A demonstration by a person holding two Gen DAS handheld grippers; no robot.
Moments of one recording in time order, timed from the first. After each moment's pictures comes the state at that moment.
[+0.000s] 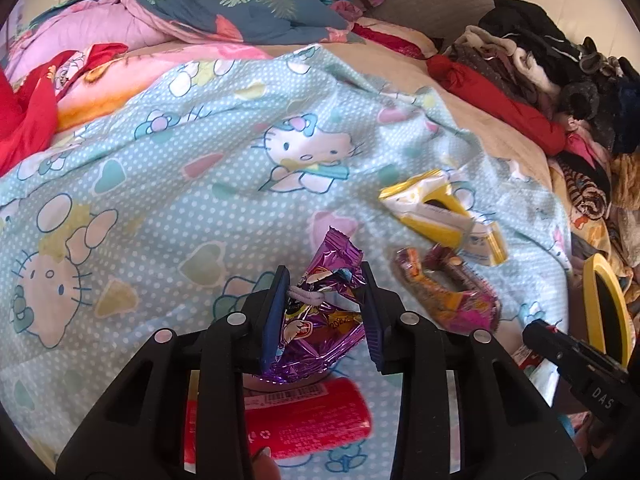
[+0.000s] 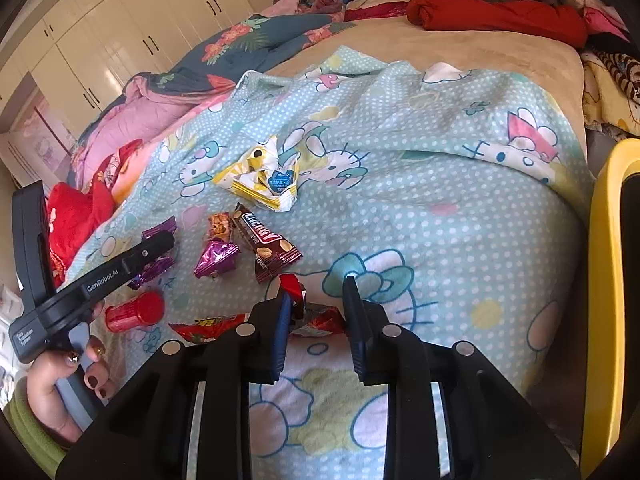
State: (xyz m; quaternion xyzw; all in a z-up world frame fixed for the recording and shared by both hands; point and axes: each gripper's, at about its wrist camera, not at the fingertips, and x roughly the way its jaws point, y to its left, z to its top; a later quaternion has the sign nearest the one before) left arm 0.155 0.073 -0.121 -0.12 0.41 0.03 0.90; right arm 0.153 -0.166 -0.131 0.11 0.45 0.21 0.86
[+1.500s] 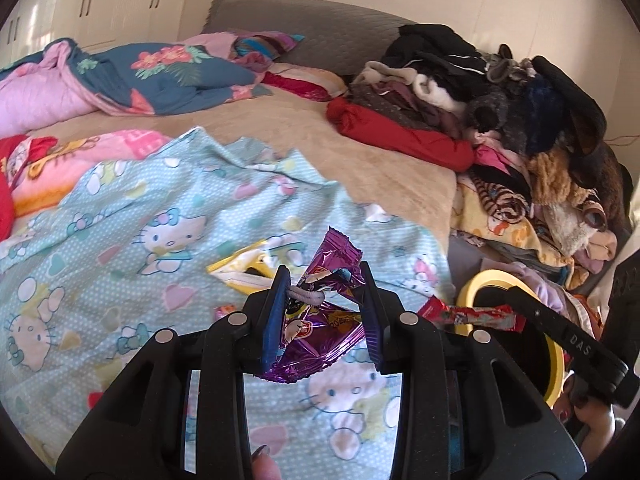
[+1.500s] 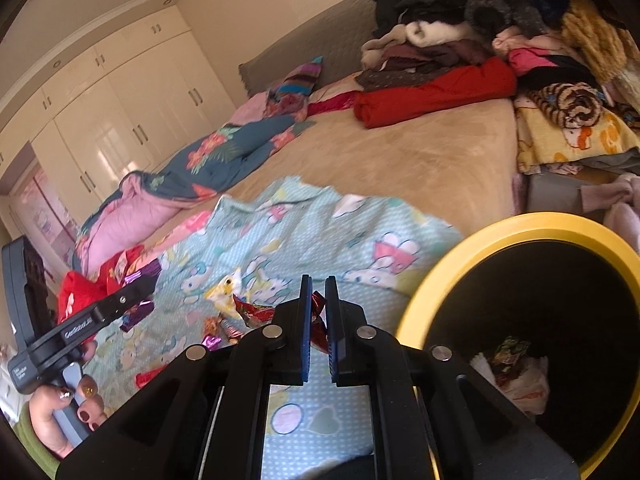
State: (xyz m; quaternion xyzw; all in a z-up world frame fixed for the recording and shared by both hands) left arm 0.136 -0.029 -0.024 -0.10 0.33 -0.09 0.93; right arm 0.124 -0.295 -0.043 0.18 0.32 0.15 0.92
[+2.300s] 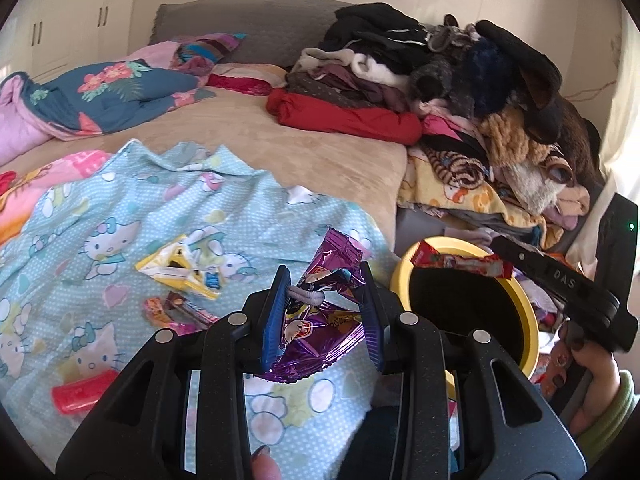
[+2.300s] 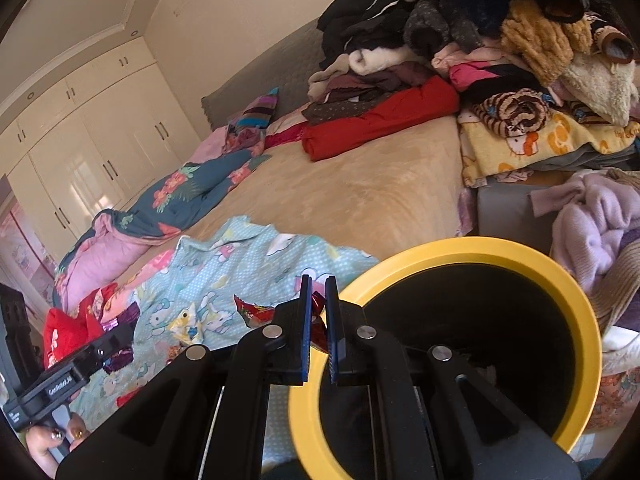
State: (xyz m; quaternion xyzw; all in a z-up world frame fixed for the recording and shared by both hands) left arm 0.117 -0.103 -0.020 -0.05 0.34 -0.16 0.93; right arm 0.103 -0.373 -0.034 0.20 0.29 0.08 0.93
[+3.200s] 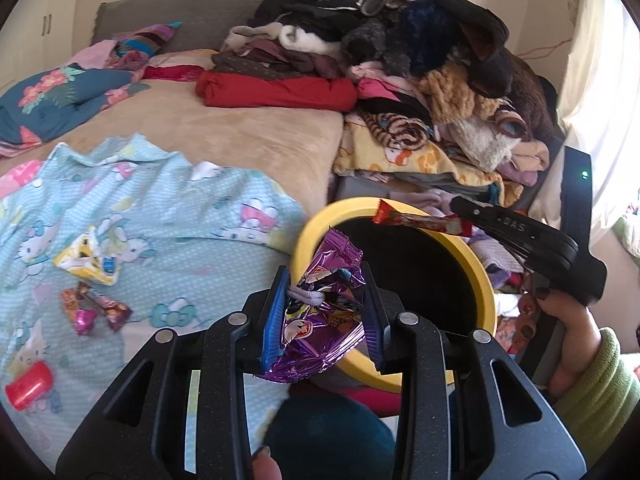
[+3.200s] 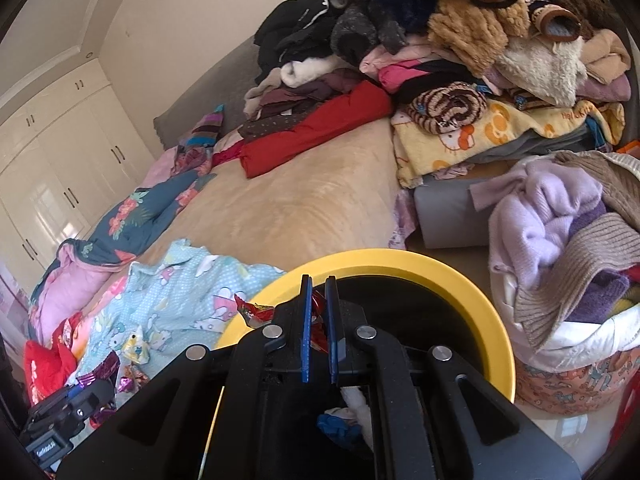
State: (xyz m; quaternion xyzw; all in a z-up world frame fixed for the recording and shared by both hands) left arm 0.098 -0.189 -0.039 -0.02 0.36 -0.25 0.90; right arm 0.094 -0.455 -0.056 0.23 0.30 -0.01 0.93
